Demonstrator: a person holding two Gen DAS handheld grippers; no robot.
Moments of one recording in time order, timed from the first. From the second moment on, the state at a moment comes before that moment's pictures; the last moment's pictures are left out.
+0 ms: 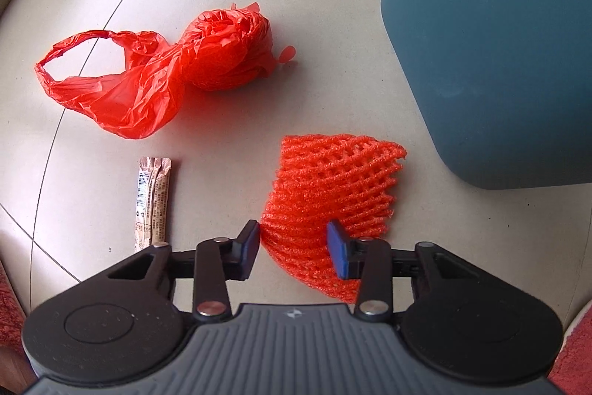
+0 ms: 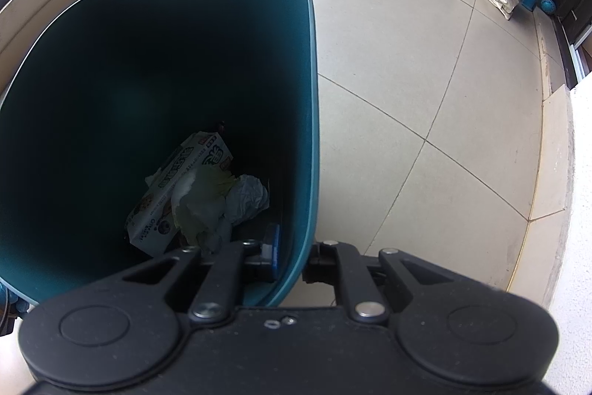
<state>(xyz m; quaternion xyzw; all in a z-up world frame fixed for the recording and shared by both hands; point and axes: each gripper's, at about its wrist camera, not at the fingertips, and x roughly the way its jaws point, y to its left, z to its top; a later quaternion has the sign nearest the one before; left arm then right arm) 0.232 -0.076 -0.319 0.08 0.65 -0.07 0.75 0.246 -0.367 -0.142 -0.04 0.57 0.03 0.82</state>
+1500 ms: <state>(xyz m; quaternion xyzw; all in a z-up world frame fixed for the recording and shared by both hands) 0.215 -0.119 0.012 0.02 0.47 -0.16 0.87 0.237 -0.376 -0.137 -0.03 0.58 0.05 0.81</state>
